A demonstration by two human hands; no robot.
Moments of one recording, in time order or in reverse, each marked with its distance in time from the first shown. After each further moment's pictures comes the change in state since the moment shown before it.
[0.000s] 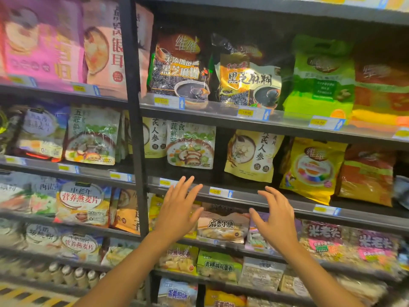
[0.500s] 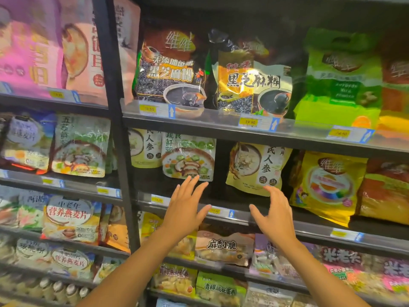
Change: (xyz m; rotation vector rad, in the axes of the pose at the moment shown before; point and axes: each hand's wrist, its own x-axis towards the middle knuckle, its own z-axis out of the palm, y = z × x) left_hand 0.097 -0.006 0.039 -0.083 -0.066 -0.043; right_hand 0.097 0.030 0.047 0.110 -0.053 0.099
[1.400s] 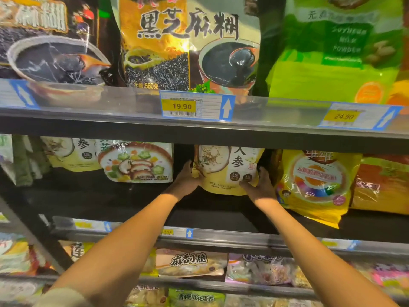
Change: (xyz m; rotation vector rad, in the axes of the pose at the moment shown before) left_hand 0.225 0.032 0.151 -0.788 -0.345 -0.489; right_hand 0.159 0.134 0.050 0.391 -0.142 0.472
